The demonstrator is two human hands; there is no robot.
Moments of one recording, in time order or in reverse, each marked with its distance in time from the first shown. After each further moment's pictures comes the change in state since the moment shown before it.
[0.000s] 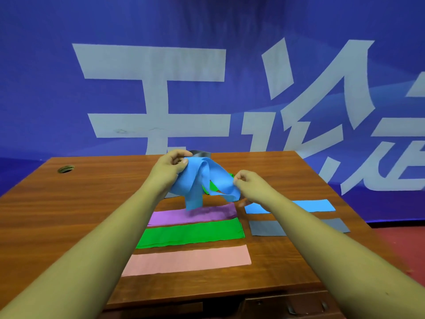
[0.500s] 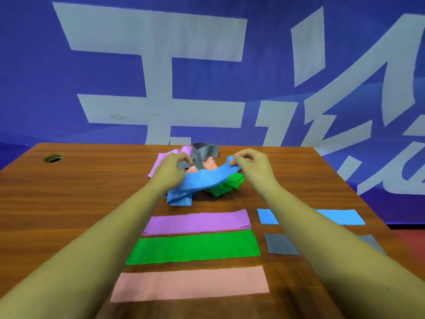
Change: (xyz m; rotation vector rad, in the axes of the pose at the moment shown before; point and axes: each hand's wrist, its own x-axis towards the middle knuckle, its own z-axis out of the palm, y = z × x) left_hand 0.083 -0.071 -0.016 0.585 -0.015 0.039; right_hand 0.099 -0.011 0.026 0.232 0.276 -0.163
